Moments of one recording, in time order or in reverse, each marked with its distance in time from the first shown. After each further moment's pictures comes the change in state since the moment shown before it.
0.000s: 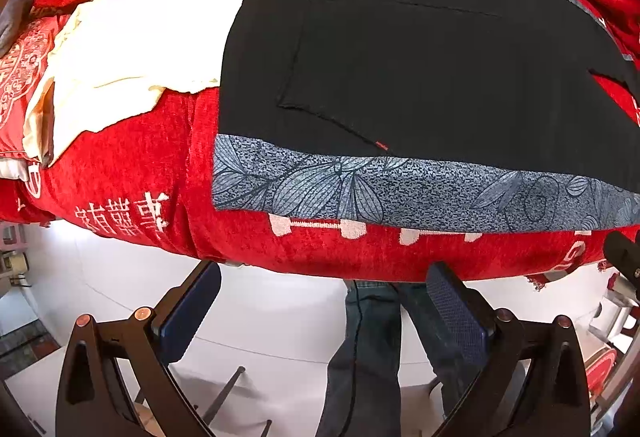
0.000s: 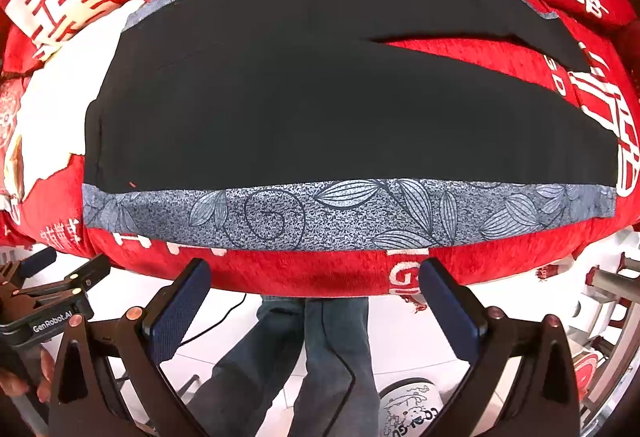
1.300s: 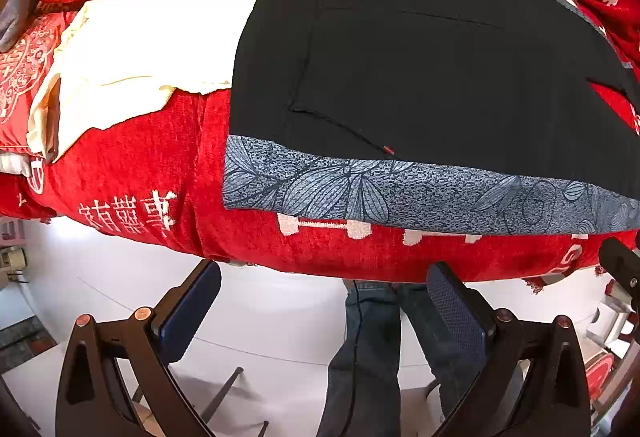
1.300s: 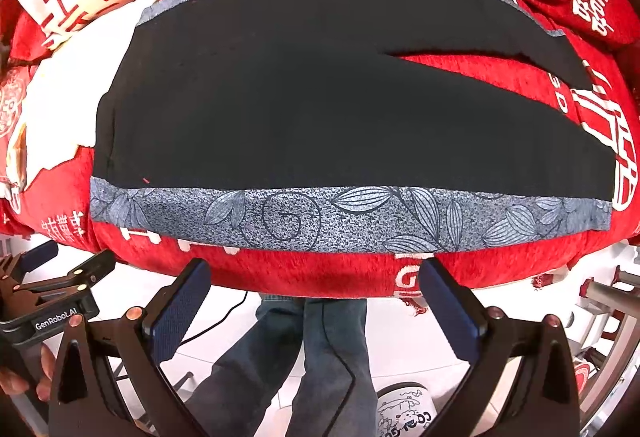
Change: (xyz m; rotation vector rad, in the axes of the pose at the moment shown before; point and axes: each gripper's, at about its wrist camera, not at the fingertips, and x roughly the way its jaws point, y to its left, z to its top) left arm -0.009 0.007 -0.002 -0.018 -0.016 -0.001; right arm -0.010 0.015 0.001 -0.052 -0.009 -0.018
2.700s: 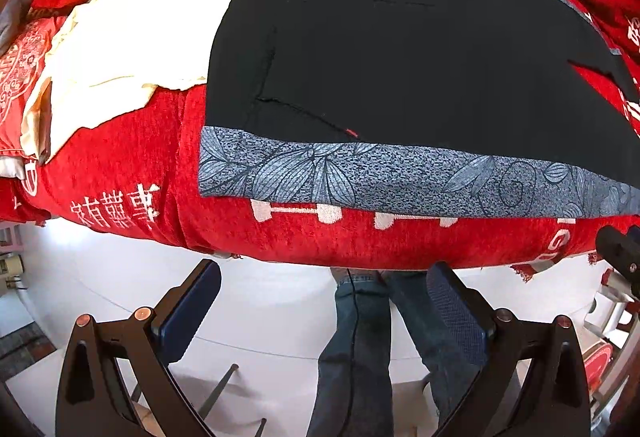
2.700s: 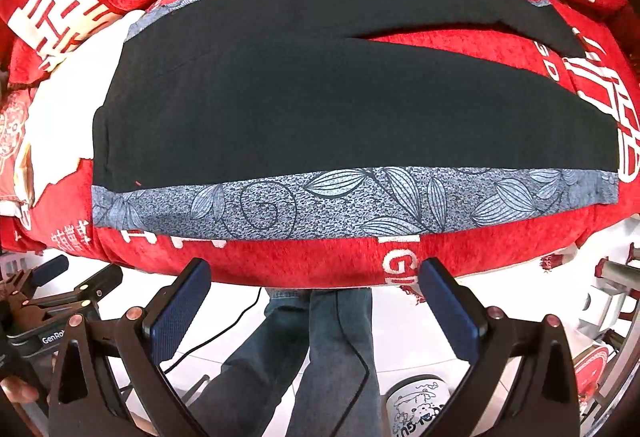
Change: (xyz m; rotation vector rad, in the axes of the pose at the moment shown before) left arm -0.003 -0.019 -0.011 0.021 0.009 -0.024; right arm -0.002 -0.025 -0.011 0.063 0.002 0.046
